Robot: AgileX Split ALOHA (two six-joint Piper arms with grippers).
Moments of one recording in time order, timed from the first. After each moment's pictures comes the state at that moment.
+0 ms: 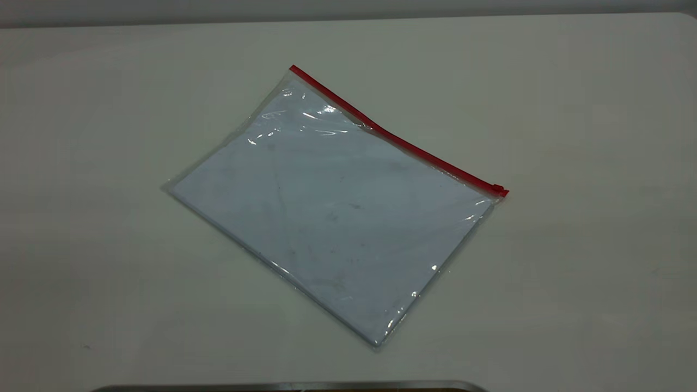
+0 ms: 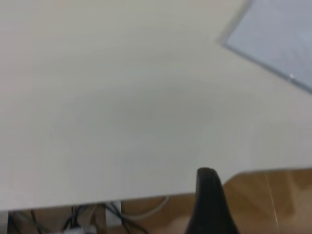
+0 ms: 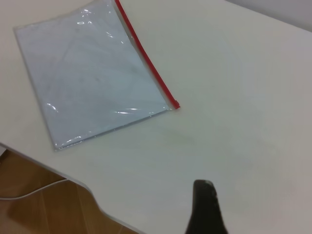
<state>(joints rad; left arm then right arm) -0.02 0.07 -0.49 -0.04 1.12 0.06 0.19 -0.02 -0.48 0.17 1.14 -0.28</state>
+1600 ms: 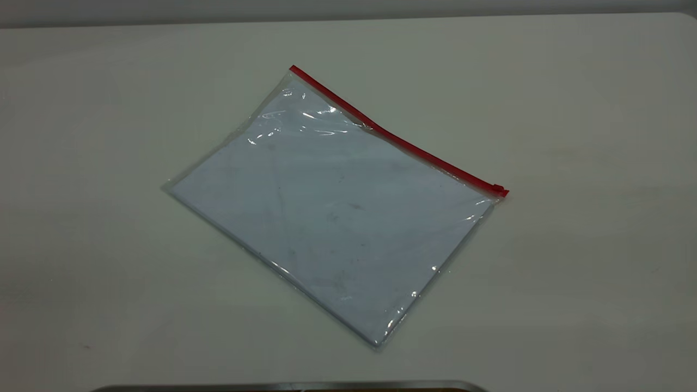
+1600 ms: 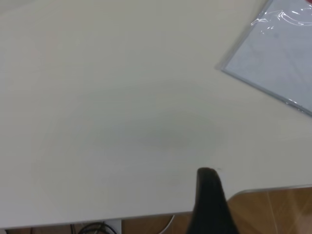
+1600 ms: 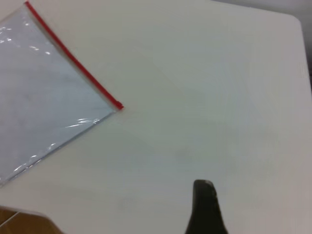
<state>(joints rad) -0.02 -0.02 -0.49 -0.04 1.13 0.06 -0.05 -0.02 -0.48 0.14 1.14 -0.22</state>
